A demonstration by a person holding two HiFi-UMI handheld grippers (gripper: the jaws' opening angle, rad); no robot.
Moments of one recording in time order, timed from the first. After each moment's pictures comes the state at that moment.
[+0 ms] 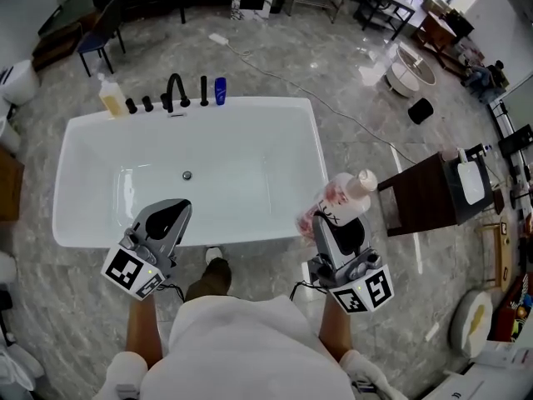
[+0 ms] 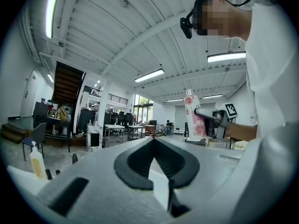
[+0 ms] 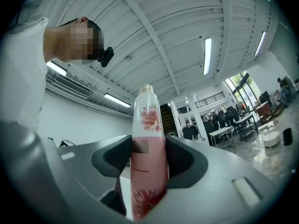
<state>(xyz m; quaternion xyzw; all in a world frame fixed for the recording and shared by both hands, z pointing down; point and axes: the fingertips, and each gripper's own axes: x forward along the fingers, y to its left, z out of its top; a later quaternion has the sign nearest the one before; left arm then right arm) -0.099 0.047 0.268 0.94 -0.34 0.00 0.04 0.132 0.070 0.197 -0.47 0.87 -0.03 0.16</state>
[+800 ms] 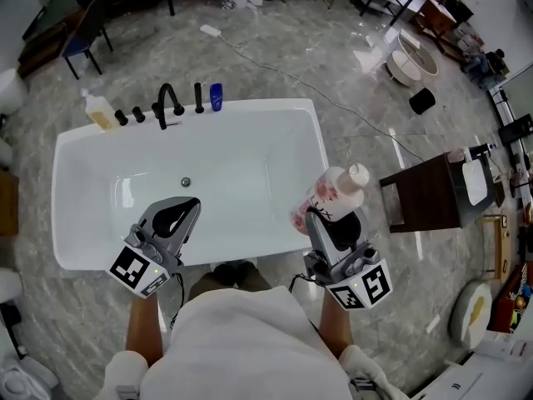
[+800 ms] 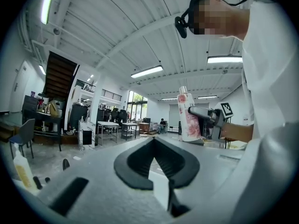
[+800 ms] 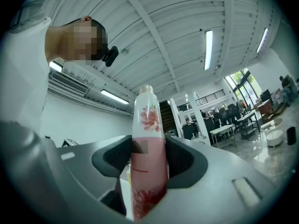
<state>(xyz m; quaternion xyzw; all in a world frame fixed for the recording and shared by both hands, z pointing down) -0.092 -0.077 0.279 0.96 -0.29 0.01 0.05 0.103 -0.056 0.207 -0.47 0.87 -0.04 0.14</state>
